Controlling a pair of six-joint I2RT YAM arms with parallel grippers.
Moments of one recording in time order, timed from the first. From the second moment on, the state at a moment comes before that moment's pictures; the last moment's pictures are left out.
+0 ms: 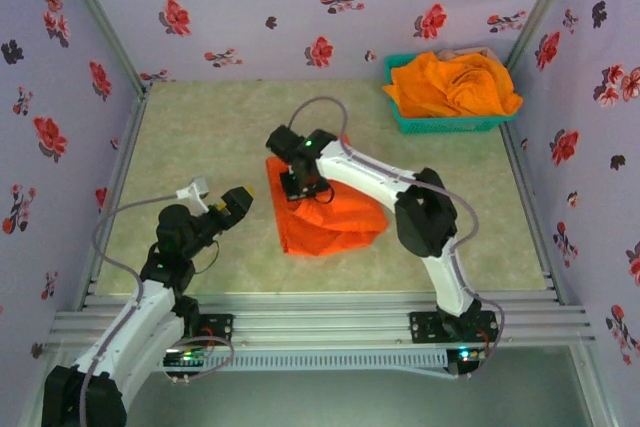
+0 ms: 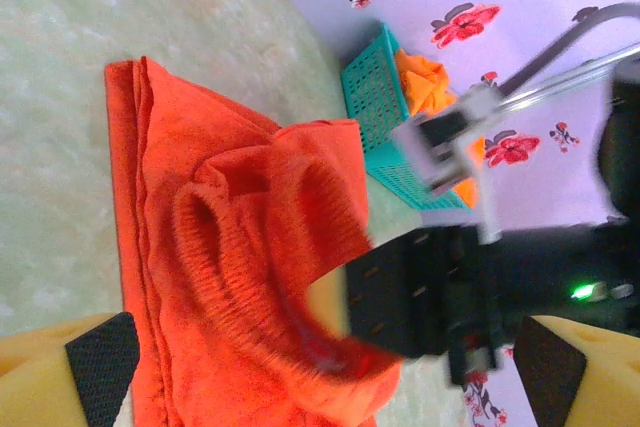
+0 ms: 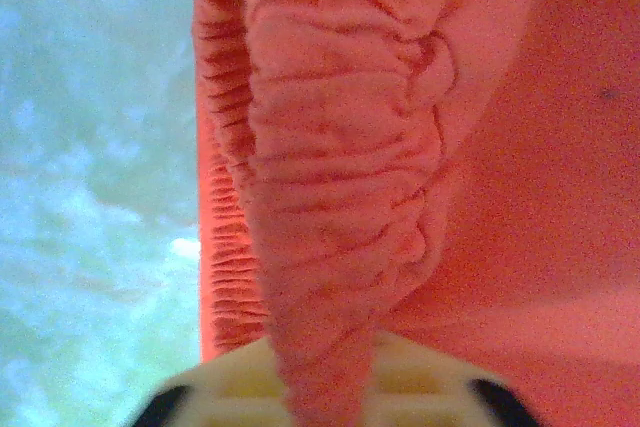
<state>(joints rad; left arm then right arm) -0.28 0.65 0.21 0.21 0.36 -0.96 0.91 2.14 1.85 -1.04 -0.06 0.60</state>
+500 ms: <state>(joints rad) -0.27 0.55 0.19 0.17 0.30 -0.97 0.87 2.08 1.60 -0.59 -0.50 0.78</state>
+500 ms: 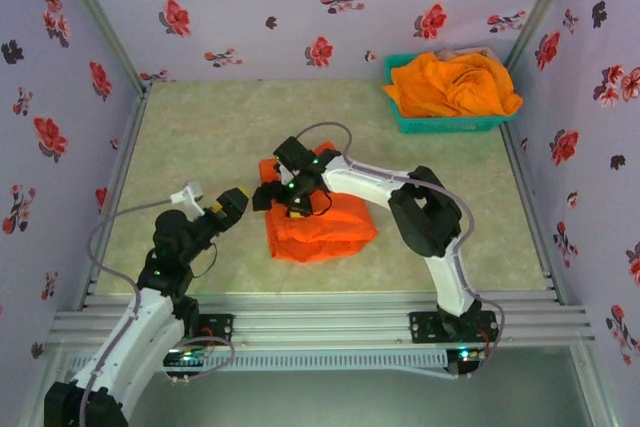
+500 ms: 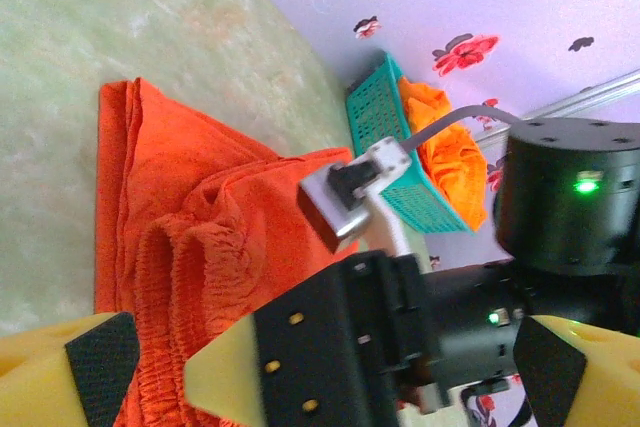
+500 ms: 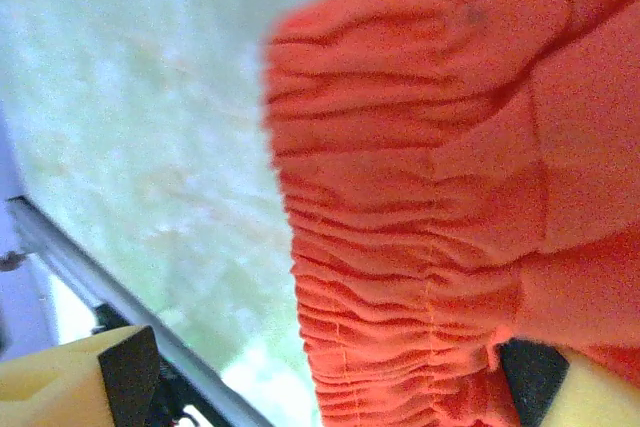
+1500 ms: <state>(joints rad) -0.74 1.24 0.42 0.55 0.22 -0.99 0.50 2.08 1.72 -0.63 -0.53 0.72</state>
